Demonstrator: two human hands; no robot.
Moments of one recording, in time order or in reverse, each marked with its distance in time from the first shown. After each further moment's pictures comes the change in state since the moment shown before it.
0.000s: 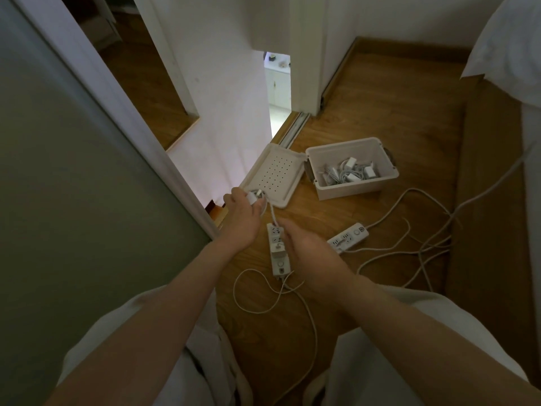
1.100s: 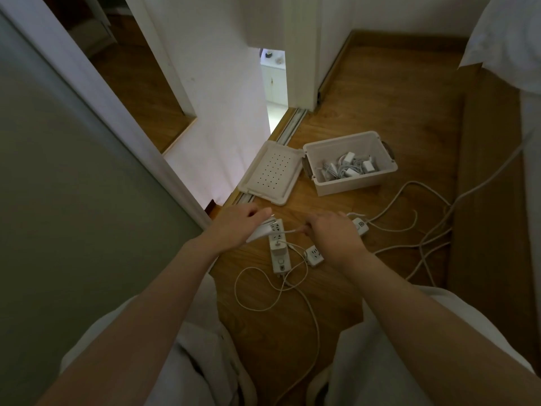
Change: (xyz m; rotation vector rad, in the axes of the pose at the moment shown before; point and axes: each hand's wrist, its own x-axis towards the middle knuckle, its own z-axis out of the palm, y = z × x) left_hand -0.006 0.004 -0.020 0.290 -0.368 0.103; right_hand 0.020 0.044 -0.018 -0.455 -0.002 0.104
